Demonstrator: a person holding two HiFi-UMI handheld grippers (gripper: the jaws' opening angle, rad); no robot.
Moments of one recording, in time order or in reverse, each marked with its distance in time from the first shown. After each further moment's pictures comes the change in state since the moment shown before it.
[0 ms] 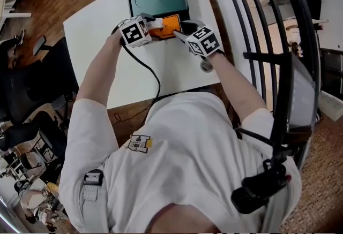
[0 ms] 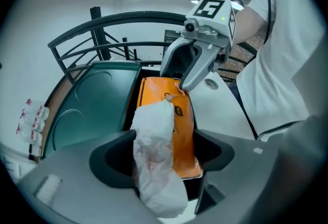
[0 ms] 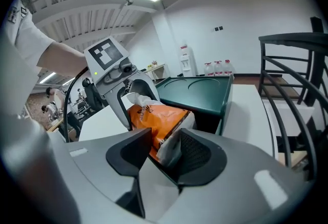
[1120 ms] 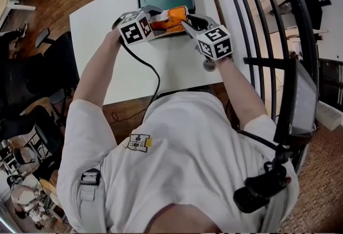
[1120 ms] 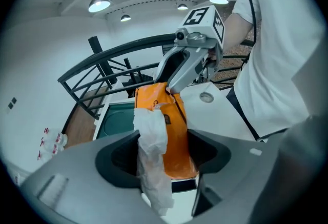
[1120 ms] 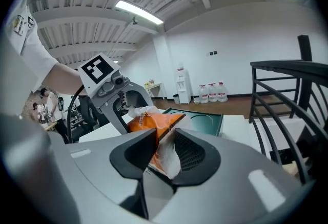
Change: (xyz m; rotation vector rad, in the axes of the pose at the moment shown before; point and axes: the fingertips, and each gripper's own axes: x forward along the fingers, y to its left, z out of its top) left arm -0.057 0.003 0.044 0.121 -0.116 0.141; right arm -0.048 0.004 0.064 -0.018 -0.208 -0.074
